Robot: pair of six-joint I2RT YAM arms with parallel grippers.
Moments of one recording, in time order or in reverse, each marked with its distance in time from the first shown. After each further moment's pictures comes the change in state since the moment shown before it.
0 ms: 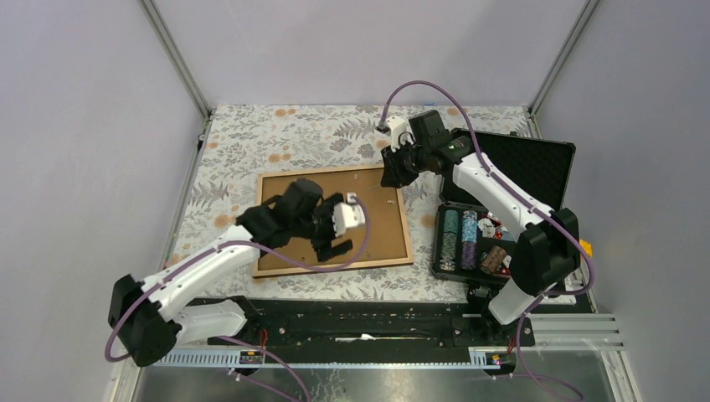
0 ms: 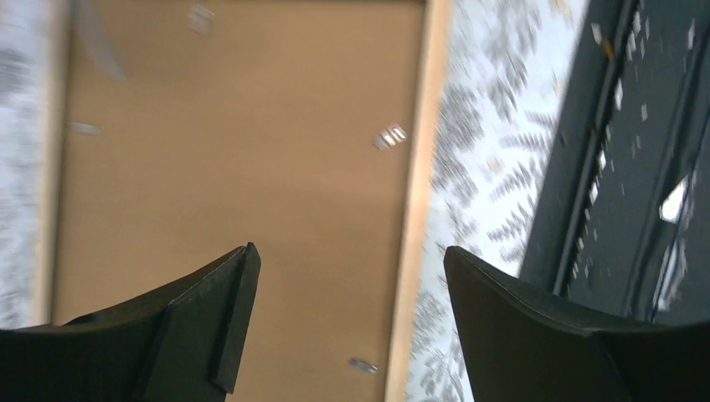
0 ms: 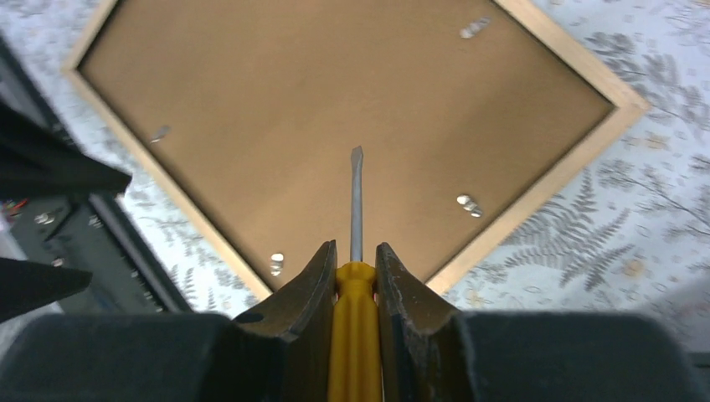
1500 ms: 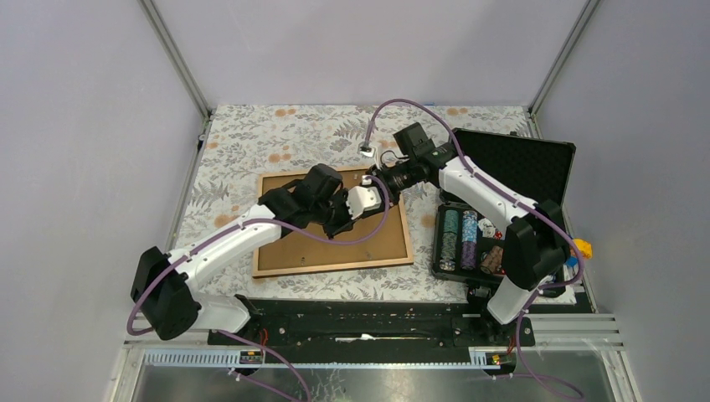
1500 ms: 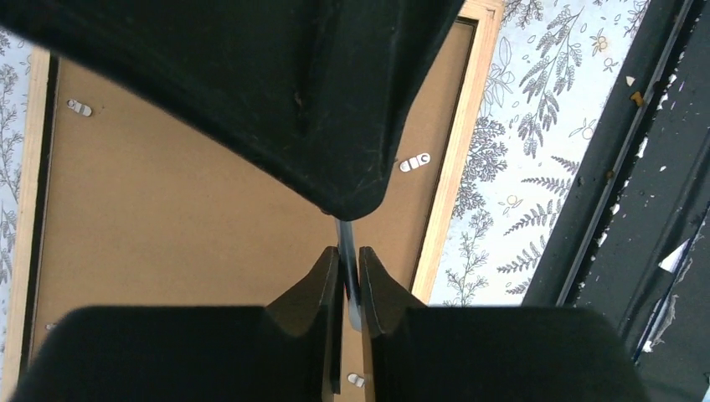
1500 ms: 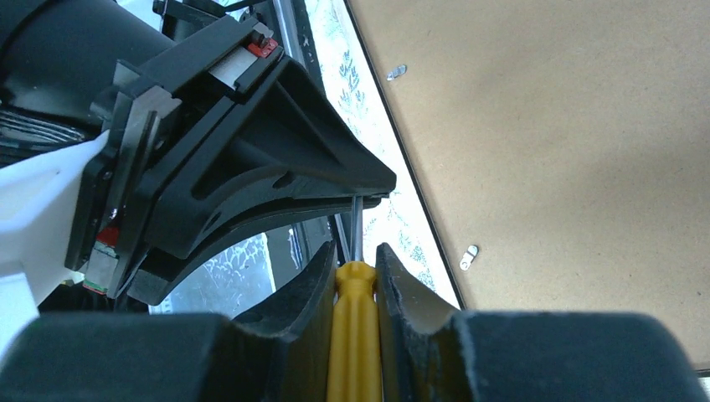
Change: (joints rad) left arm 0.016 0.175 0.214 -0.015 -0.080 -0.146; right arm 0.067 0.050 -0.029 -0.069 -0.552 0.033
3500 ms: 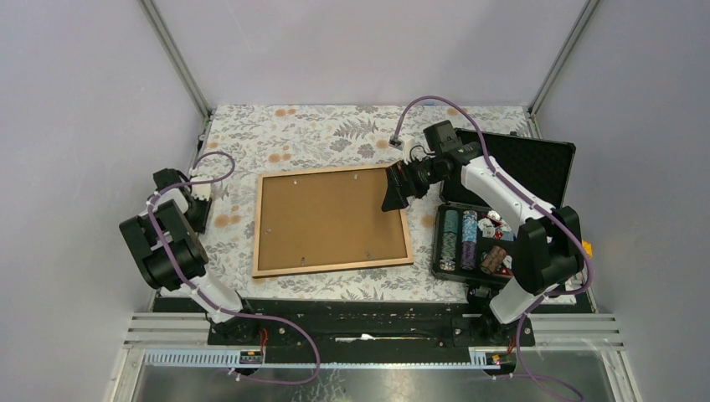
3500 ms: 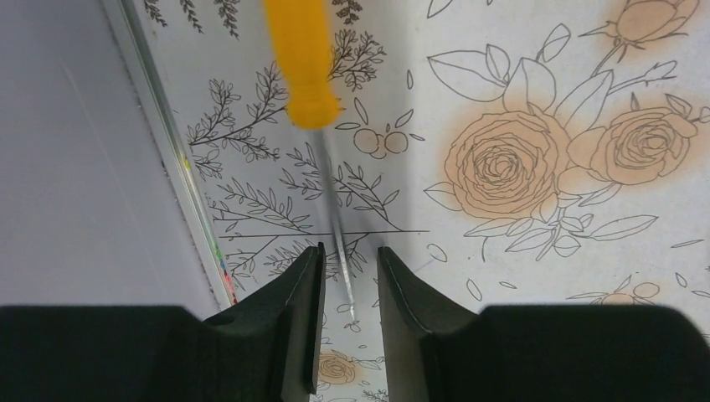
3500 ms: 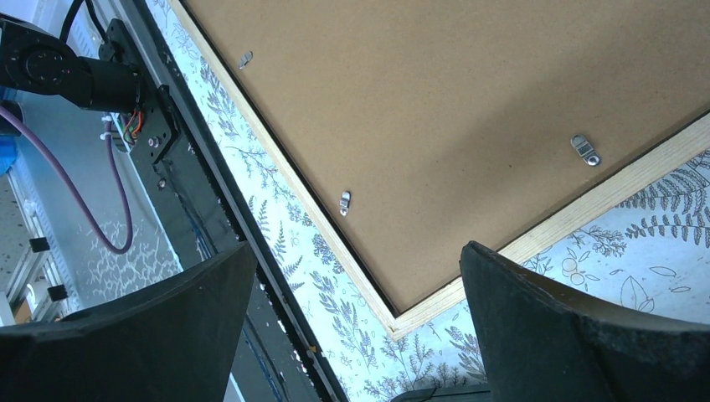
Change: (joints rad) left arm 1.310 0.364 -0.092 0.122 -0.205 0.241; right arm -0.166 -0.064 -0.089 -0.018 0.202 -0.058
